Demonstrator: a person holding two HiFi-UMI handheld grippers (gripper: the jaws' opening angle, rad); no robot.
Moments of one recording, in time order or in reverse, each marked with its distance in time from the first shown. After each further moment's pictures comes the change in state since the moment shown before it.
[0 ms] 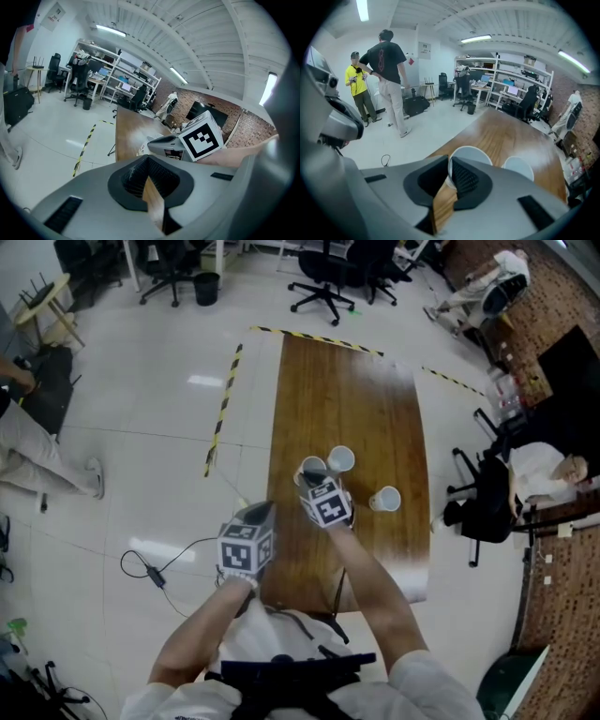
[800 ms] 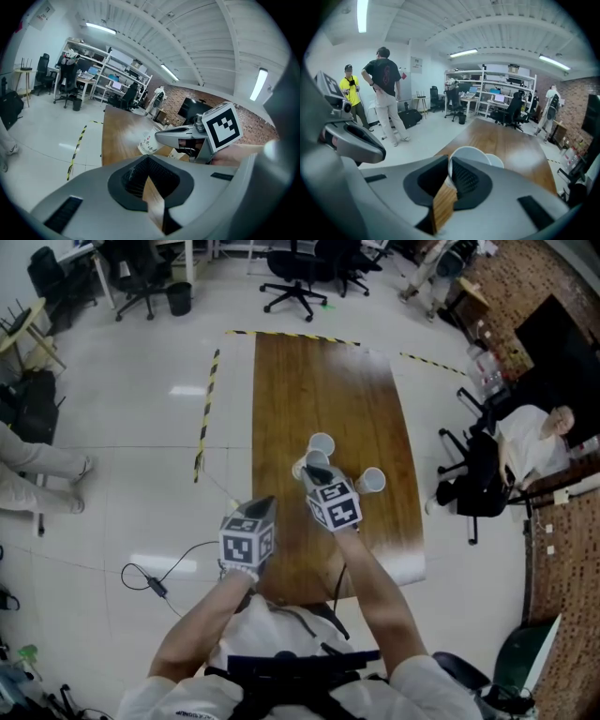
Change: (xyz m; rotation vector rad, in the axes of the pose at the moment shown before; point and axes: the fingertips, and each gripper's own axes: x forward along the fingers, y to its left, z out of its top) left arm 0.010 -0.041 -0.005 0.075 0.031 -0.079; right arm -0.080 -0.017 0.005 0.114 -0.155 -0.080
